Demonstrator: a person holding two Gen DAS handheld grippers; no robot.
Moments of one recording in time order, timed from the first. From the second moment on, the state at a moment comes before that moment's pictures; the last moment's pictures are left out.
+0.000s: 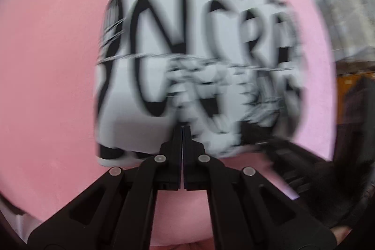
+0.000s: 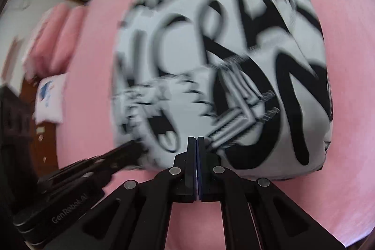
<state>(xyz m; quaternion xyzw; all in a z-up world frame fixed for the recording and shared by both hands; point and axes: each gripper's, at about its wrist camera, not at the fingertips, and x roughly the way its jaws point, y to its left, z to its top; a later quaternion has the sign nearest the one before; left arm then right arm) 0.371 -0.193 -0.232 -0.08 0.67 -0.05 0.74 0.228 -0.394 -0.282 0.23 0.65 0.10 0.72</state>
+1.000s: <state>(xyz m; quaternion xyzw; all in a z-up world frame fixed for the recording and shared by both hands) 0.475 -0.150 -0.234 -0.21 0.54 -0.12 0.80 0.338 -0.341 -0.307 0.17 0.52 0.21 0.81</state>
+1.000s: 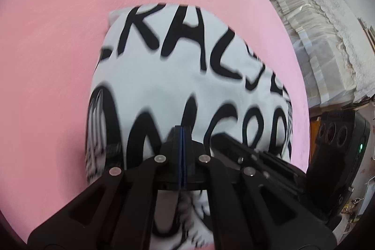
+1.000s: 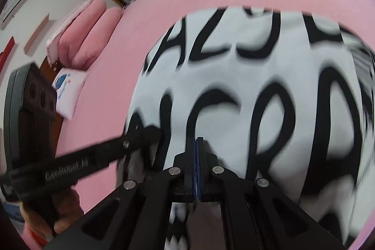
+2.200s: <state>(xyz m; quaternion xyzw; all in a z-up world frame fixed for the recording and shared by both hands) 0.369 -0.123 -0.220 -0.17 0.62 0.03 0.76 0.177 -0.457 -0.269 0.19 0.61 0.04 0.77</state>
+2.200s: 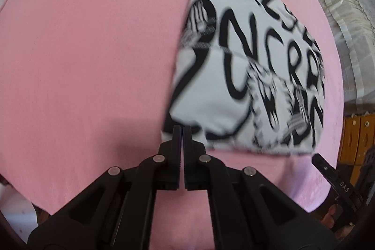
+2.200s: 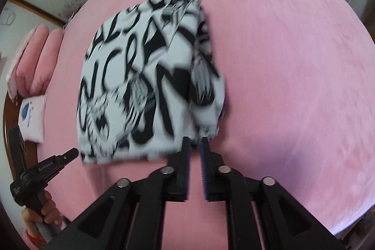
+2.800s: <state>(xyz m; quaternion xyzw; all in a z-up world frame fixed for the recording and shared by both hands) 0.292 -0.186 -0.101 -0.06 0.59 0.02 0.80 0.174 -0.400 -0.168 0.10 0.62 0.08 0.78</state>
